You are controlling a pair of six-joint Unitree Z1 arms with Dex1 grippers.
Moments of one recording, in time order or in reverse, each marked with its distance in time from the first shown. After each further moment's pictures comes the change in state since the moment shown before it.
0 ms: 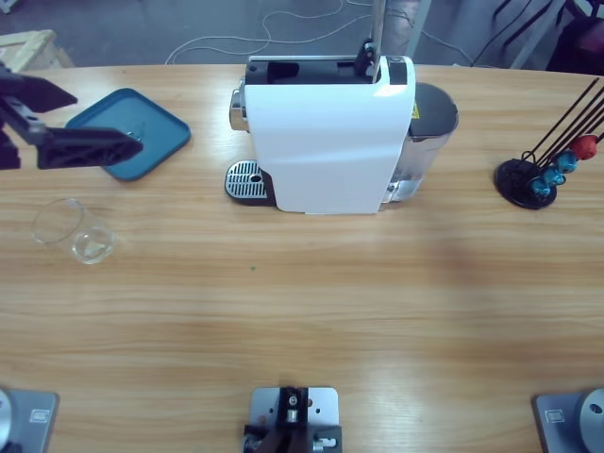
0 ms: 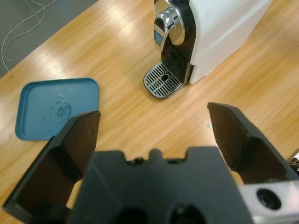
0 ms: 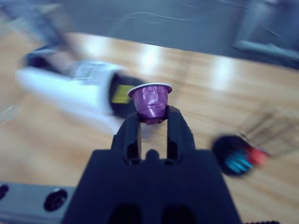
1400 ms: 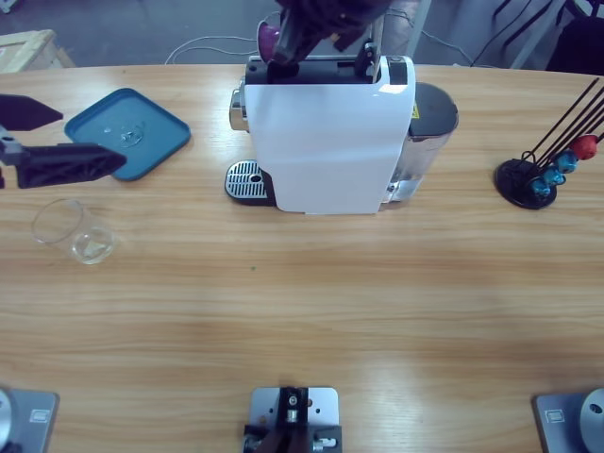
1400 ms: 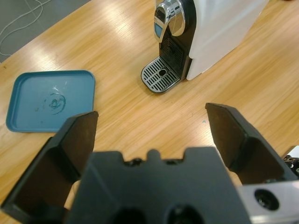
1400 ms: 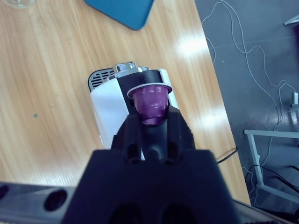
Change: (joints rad) arm 0 -0.001 -0.064 0.075 -0.027 -0.004 -0.040; arm 1 0.299 0.811 -0.836 0.341 -0.020 -0.646
